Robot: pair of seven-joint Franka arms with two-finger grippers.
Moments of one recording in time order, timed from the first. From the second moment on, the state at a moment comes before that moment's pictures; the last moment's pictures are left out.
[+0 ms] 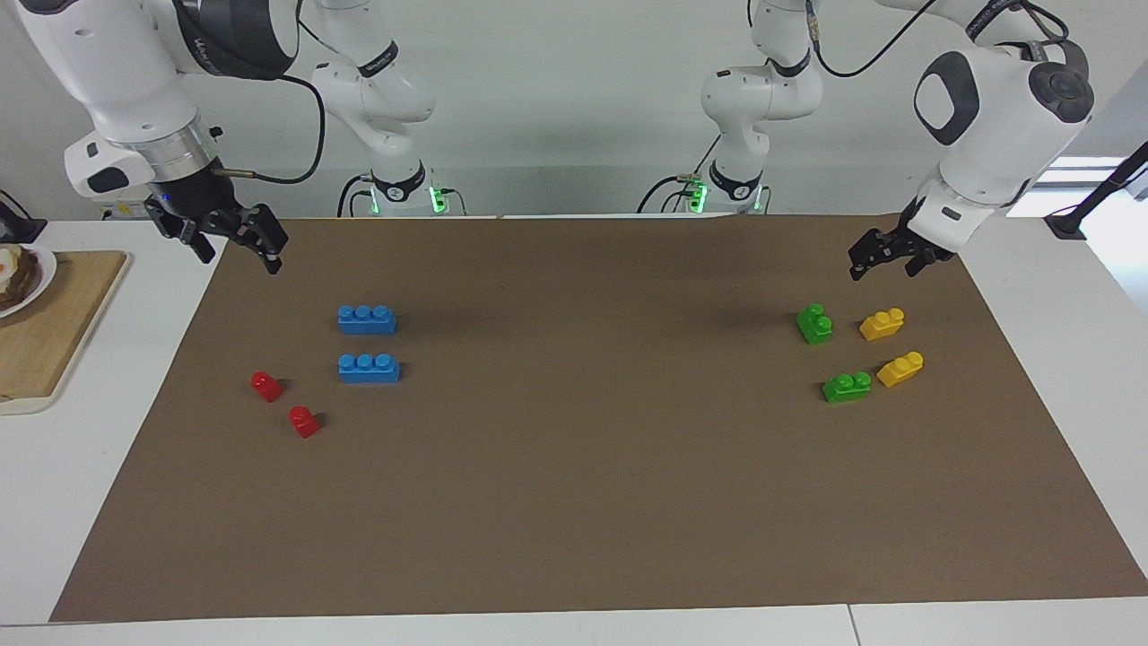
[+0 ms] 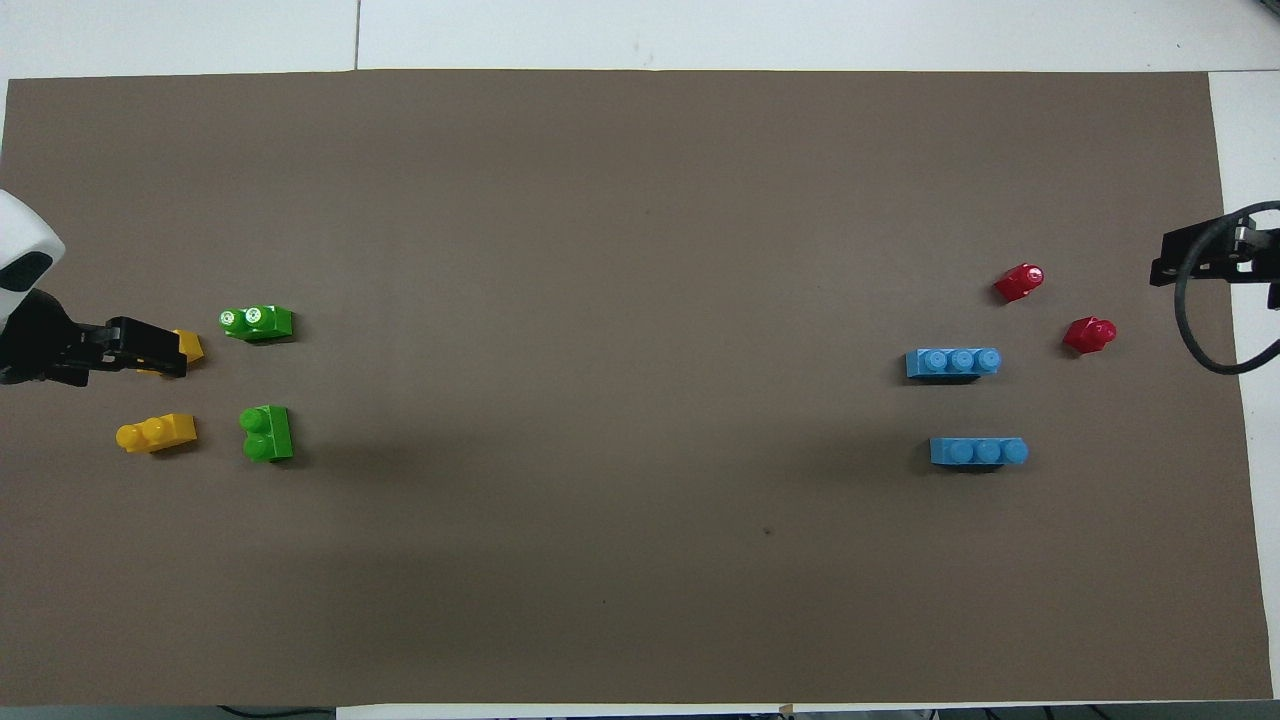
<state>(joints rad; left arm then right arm) -0.03 -0.04 0.07 -1.87 -0.02 1.72 0.04 -0.19 -0.01 0.12 -1.63 -0.02 1.65 0.25</state>
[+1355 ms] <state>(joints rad) -0.02 -0.12 0.06 -2.23 -0.02 2.00 0.04 -0.29 0.16 0.11 -1.87 0.30 1.85 1.25</state>
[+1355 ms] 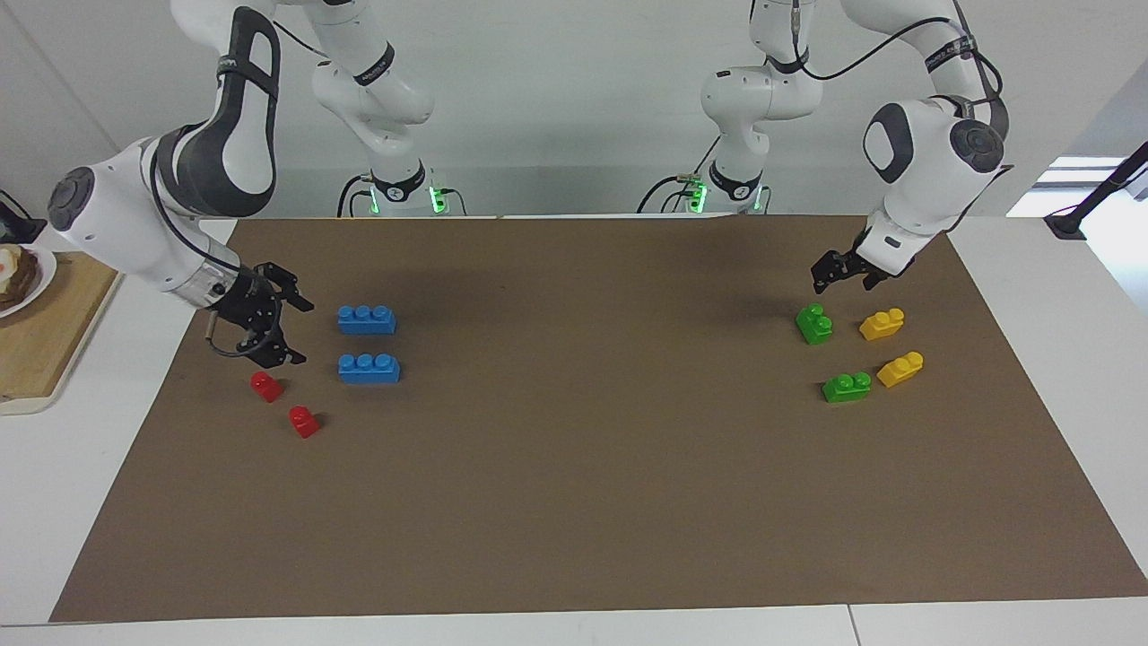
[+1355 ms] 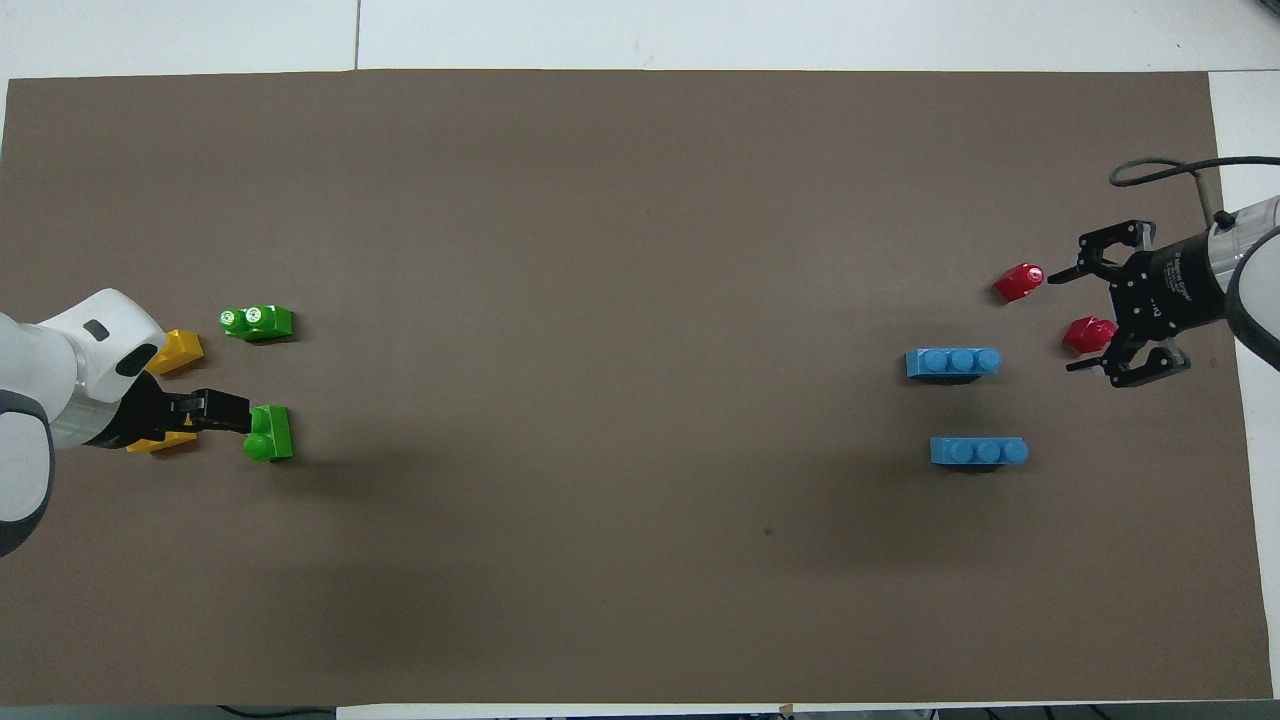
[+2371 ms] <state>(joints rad) -0.02 -0.07 0.06 -2.36 -0.02 2.22 0.01 -0.25 0.16 0.12 -2.09 0.31 2.13 1.21</state>
